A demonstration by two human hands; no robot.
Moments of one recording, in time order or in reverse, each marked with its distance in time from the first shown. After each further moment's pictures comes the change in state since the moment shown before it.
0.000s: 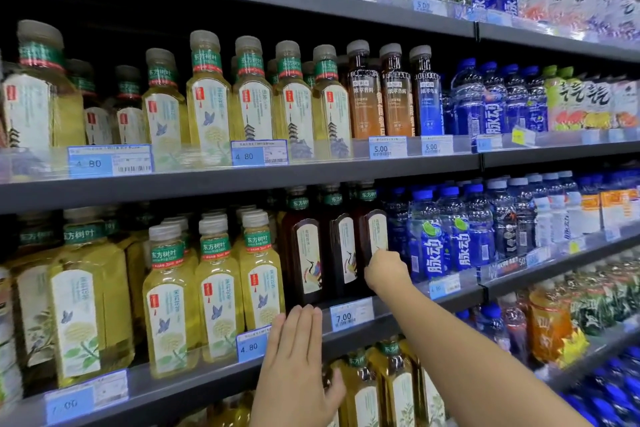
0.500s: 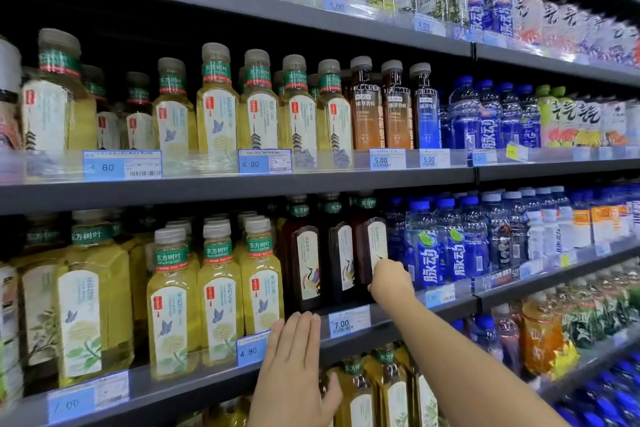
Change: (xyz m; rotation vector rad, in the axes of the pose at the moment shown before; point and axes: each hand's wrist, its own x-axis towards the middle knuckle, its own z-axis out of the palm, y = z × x) left_hand -0.003 0.003 -0.014 -0.023 -0.051 -0.022; right_hand -0.011 0.013 -0.008 -0.091 0.030 -0.011
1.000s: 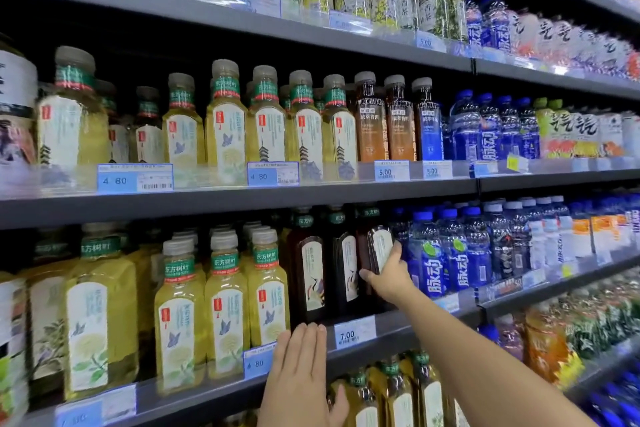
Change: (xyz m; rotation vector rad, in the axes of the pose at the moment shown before) left_hand 0.006 -0.004 -0.002 -0.024 -0.086 -0.012; right_hand 0.007 -0.007 -0.014 0.556 -0.026 -0.005
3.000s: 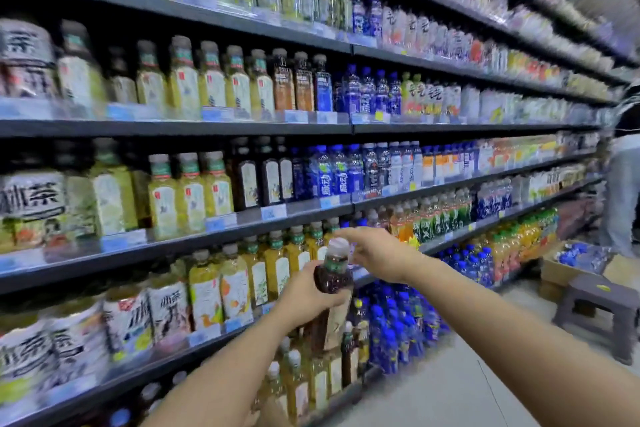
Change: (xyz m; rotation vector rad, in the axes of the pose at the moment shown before) left_hand -0.171 0.182 -0.127 -1.006 -0.369 -0.092; right_hand -0.379 0.076 -0.220 -0.608 -0.279 -0.554
